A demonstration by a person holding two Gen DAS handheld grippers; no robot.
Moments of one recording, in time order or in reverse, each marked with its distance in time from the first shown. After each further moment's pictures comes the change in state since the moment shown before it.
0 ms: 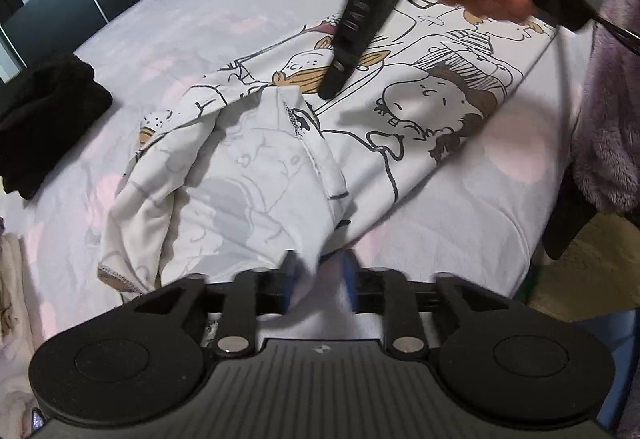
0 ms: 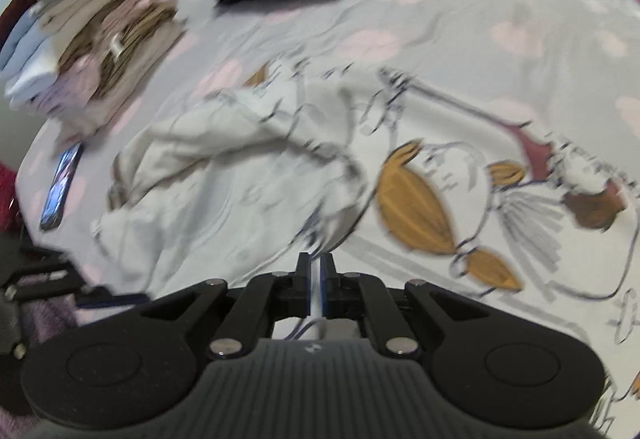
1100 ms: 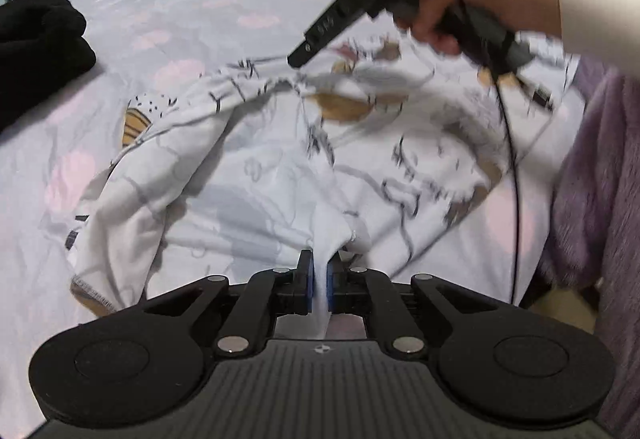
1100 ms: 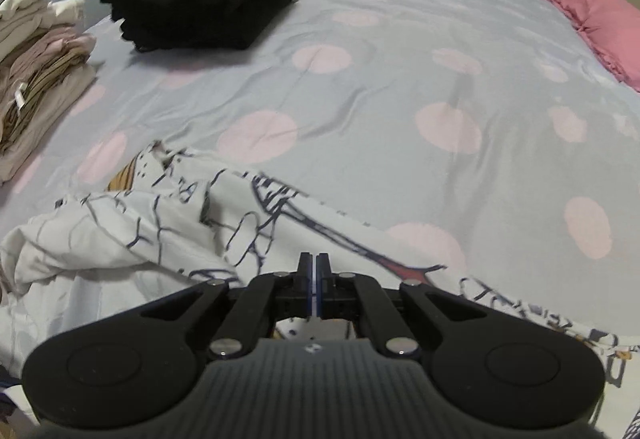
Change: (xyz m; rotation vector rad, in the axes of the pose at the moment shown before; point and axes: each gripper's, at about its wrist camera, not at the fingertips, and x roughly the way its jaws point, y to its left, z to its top) left arm 0.025 0.061 0.018 -0.203 0.004 -0.215; right arm 0.036 -0.050 0.067 -0.075 -0.080 -0.171
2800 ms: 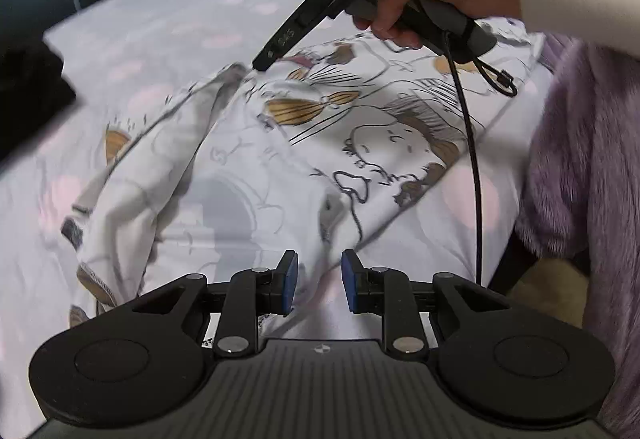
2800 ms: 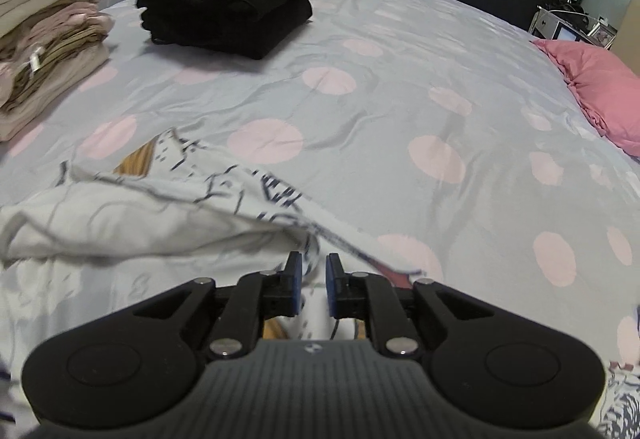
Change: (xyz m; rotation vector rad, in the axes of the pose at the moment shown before) left arm -0.022 -0.041 -0.020 0.138 -0.090 -0.009; right arm -0.028 0.025 -0.023 -0.128 -0.072 -0.104
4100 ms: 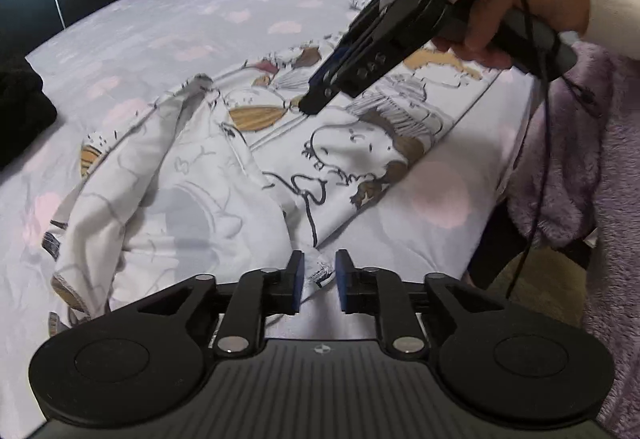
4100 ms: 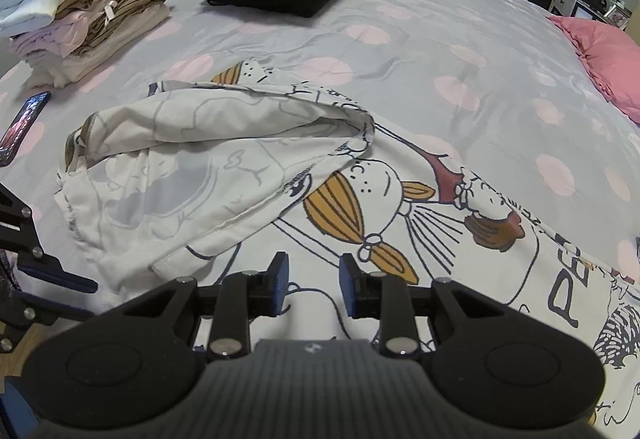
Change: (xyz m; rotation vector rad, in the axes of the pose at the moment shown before) left arm -0.005 -0.027 0.004 0.013 -0.014 -0.020; right arm -0.067 0.026 -0.062 -0.022 0.082 0.080
